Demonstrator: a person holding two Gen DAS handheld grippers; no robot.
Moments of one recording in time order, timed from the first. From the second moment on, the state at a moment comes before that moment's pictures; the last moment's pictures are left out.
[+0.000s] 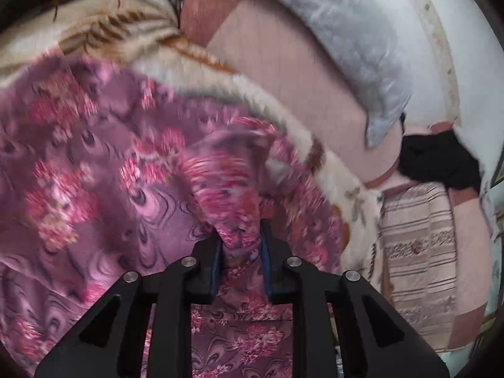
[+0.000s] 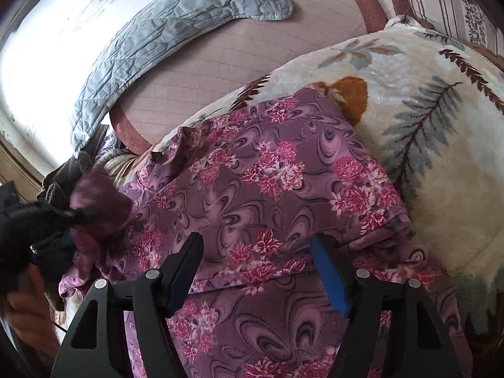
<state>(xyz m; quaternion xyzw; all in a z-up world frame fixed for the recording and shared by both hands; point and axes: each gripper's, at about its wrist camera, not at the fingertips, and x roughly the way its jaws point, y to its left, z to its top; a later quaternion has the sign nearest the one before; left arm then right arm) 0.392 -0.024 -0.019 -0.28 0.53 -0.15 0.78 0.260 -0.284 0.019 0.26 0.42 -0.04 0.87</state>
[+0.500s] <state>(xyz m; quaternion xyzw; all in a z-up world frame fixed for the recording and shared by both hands) 0.320 0.079 -0.033 -0.34 0.51 -0.16 0.77 0.256 -0.275 0.026 0.30 0.38 0.01 0.87</state>
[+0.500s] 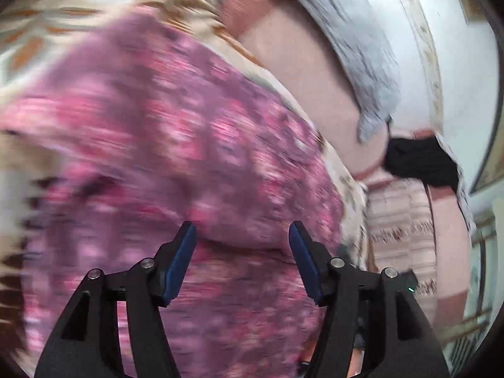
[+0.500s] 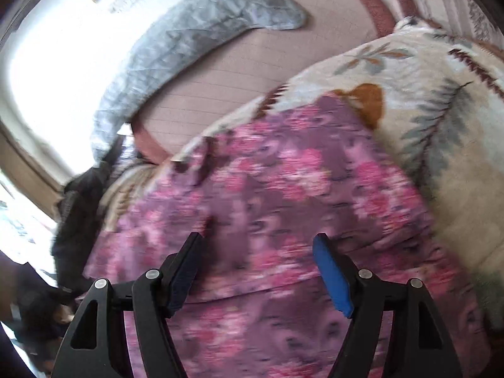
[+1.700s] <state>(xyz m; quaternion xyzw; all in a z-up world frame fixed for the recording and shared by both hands) 0.340 0.129 -0.075 -0.37 0.48 -0.10 0.79 0.297 -0.351 0.030 0.28 0.39 -0.07 0.87</state>
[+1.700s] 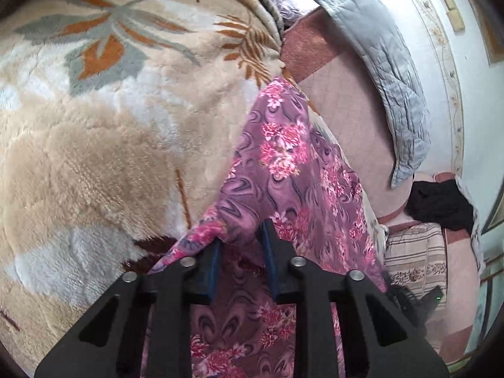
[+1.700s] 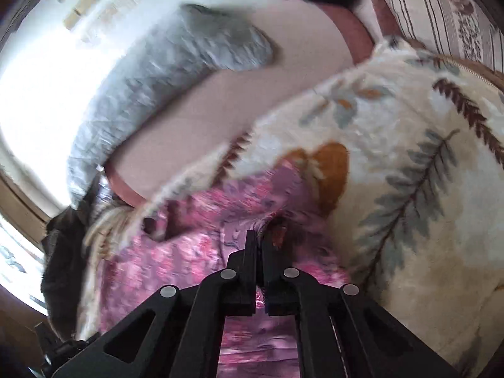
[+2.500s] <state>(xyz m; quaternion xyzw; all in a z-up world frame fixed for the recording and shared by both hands) 0.326 0.069 -0.049 -0.16 0.54 -0.10 0.82 0.286 -0.276 0.014 0.14 0.56 0.00 0.82</state>
